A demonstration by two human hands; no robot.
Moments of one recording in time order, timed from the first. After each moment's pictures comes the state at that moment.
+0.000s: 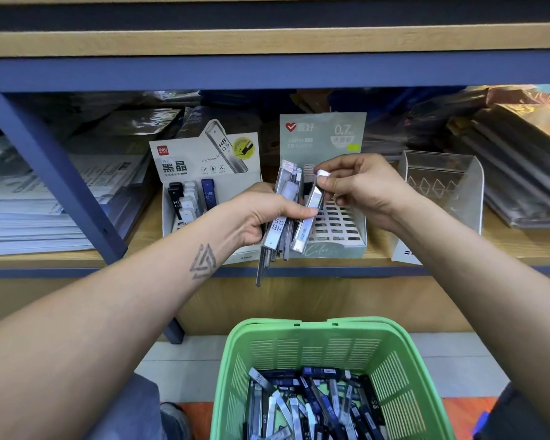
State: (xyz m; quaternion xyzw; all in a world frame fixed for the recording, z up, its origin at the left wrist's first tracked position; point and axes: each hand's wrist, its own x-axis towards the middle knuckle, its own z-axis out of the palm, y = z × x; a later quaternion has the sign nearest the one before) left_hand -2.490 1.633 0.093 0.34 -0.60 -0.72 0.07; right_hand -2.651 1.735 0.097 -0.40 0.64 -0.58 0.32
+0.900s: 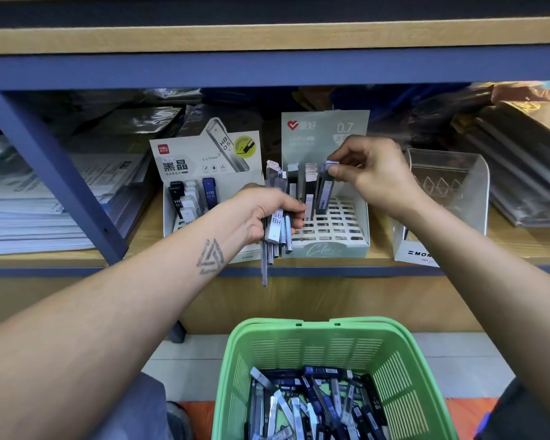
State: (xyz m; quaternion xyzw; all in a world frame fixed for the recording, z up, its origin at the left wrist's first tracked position) left_hand -2.496 1.629 0.091 0.41 -0.57 -0.70 0.09; right_hand -2.673 1.729 0.095 -0.54 0.69 -0.48 0.03
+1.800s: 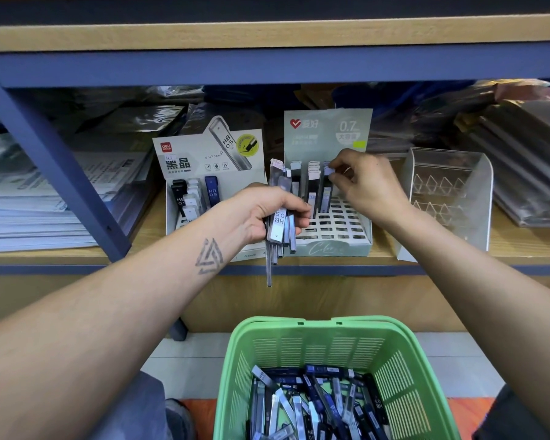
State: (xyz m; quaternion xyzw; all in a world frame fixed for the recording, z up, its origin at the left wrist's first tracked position) left_hand -2.491 1.627 0.090 0.38 -0.57 -0.73 0.06; right_hand -2.667 1.724 0.077 -0.54 0.76 -0.34 -0.08
